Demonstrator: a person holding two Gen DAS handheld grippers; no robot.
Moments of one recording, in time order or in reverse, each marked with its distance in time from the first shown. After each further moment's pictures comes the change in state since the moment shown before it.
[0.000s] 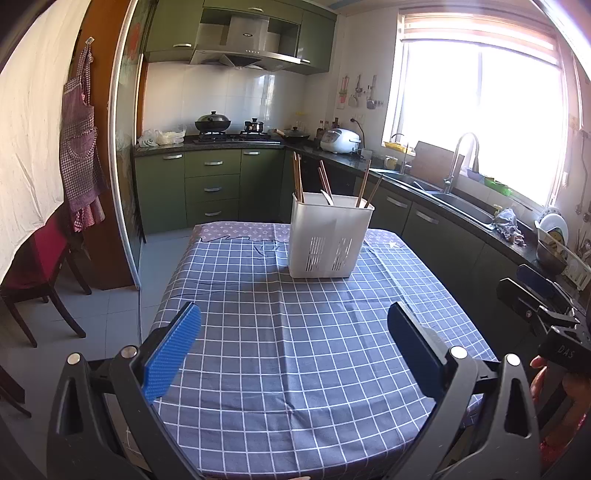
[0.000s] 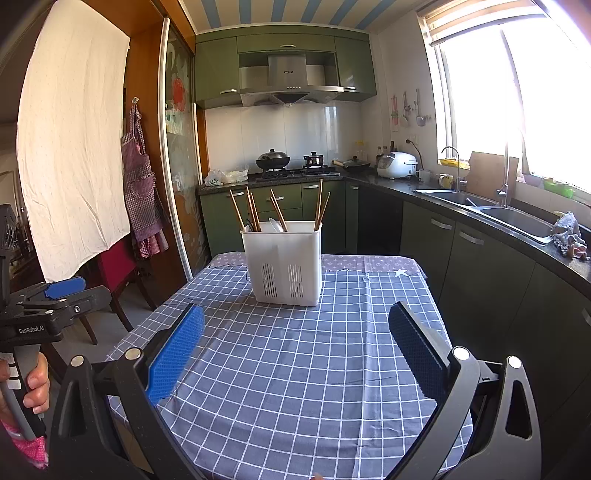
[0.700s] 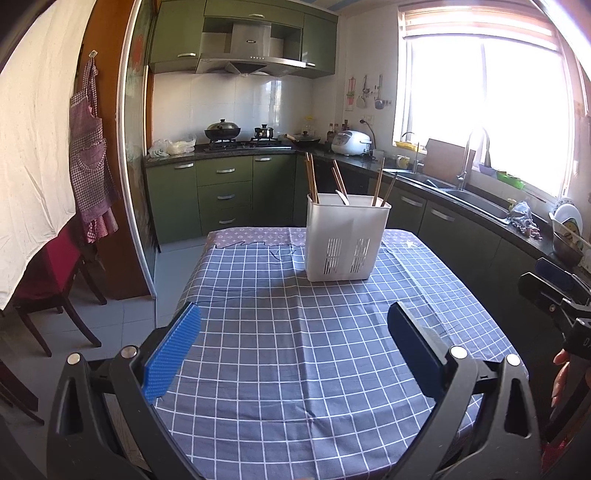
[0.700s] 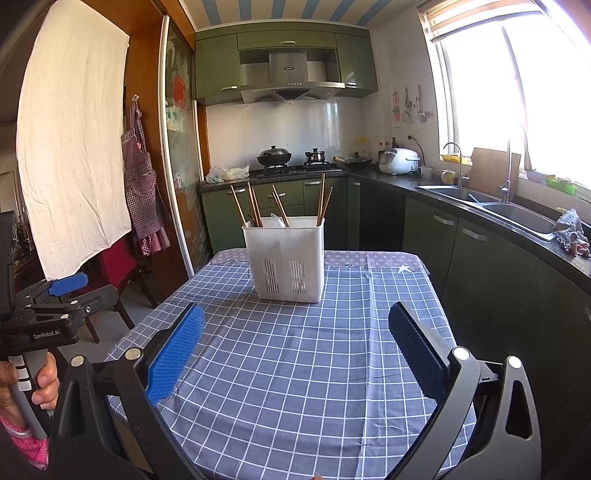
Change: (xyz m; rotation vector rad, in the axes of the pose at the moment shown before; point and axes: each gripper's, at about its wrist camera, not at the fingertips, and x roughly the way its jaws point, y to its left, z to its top) left arm 0.013 0.000 -0.004 0.032 -0.009 0.062; right arm 0.009 0.000 -0.004 0.003 0.015 0.006
